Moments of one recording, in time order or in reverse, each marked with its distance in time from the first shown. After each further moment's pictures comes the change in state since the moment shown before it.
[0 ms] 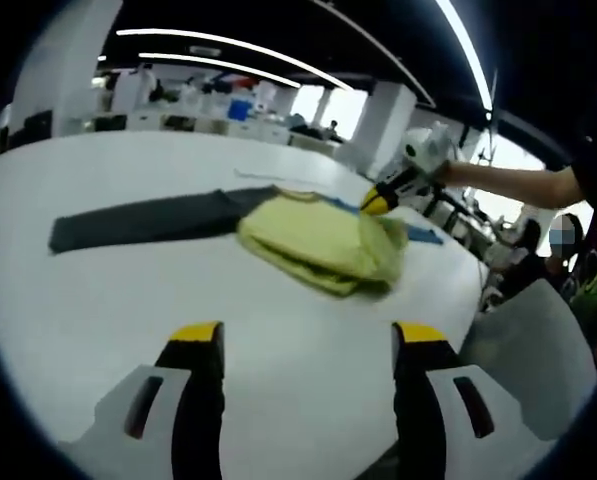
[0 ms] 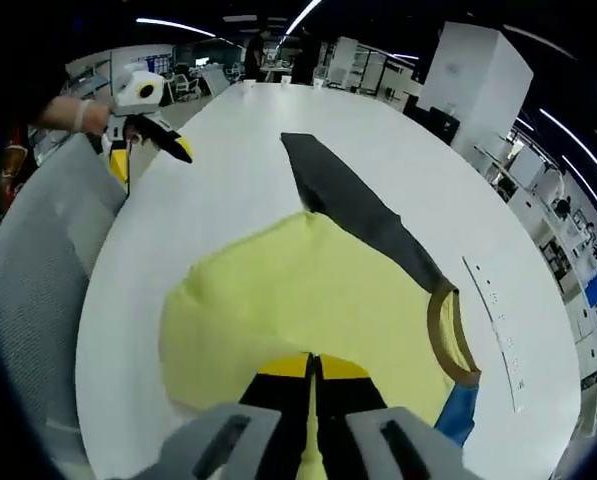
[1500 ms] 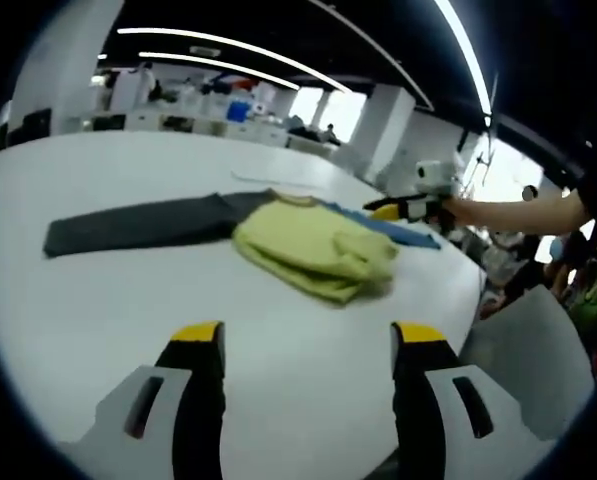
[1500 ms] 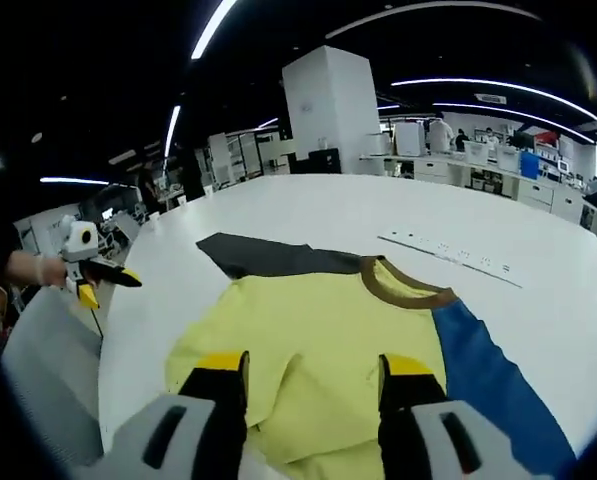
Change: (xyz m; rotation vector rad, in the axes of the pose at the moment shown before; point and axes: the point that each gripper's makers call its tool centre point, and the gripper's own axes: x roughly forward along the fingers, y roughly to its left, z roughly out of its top) left arm 0.010 0.000 0.009 0.003 -0.012 -0.021; right arm -0.047 -0.014 -0.033 0.607 -0.411 -0.187
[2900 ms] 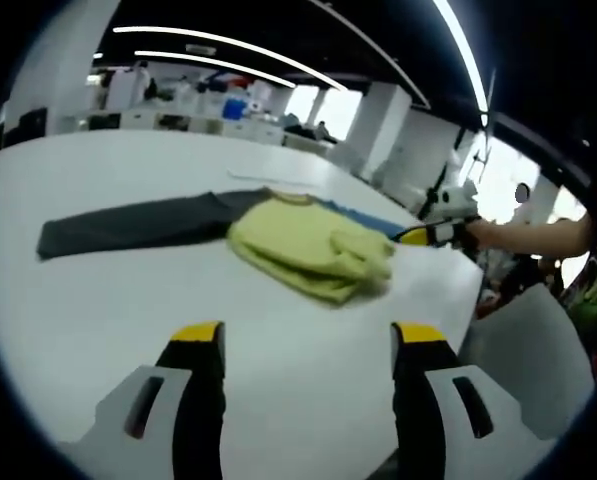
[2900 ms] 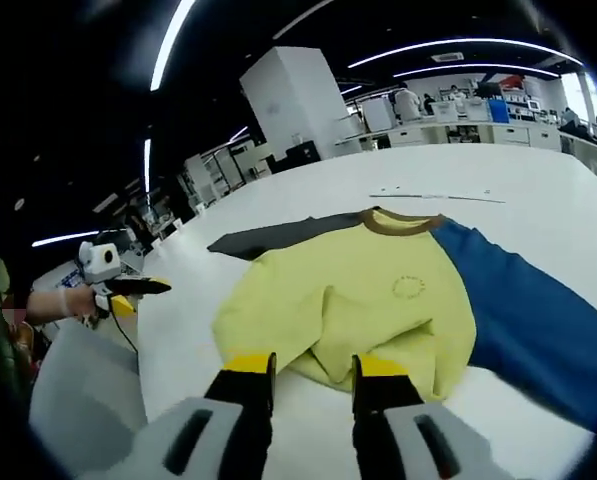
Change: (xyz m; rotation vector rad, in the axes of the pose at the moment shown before) left arm 0.002 -0.006 -0.001 -0.001 0.011 -0.017; right arm -0.032 0.030 -0.057 0.253 0.040 0.009
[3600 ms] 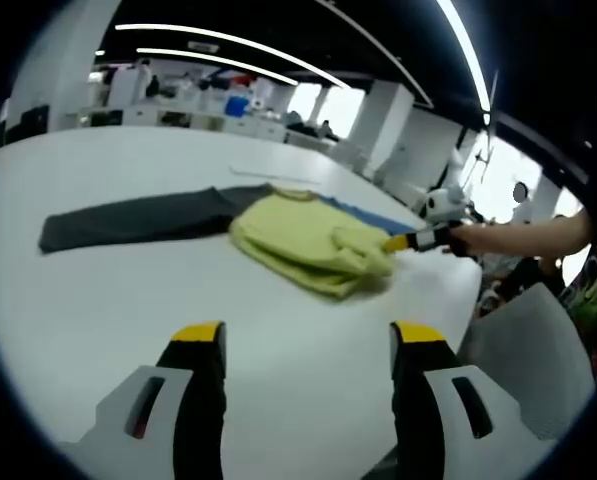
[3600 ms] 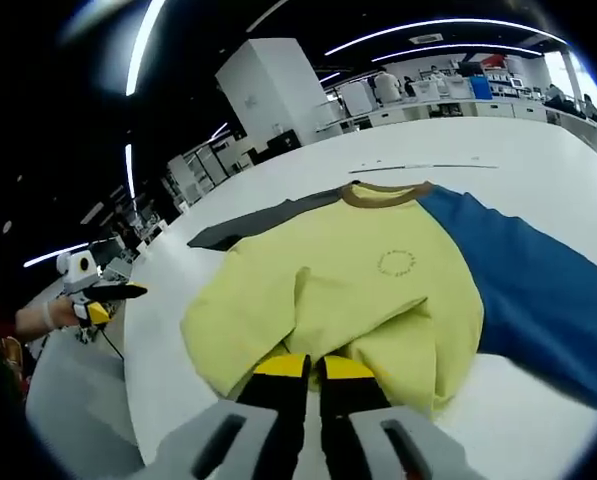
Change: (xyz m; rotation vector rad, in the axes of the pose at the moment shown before) left arm -0.003 0.001 -0.005 -0.010 0.010 0.009; right arm 0.021 -0.020 -0.012 0.066 0.037 -0.039
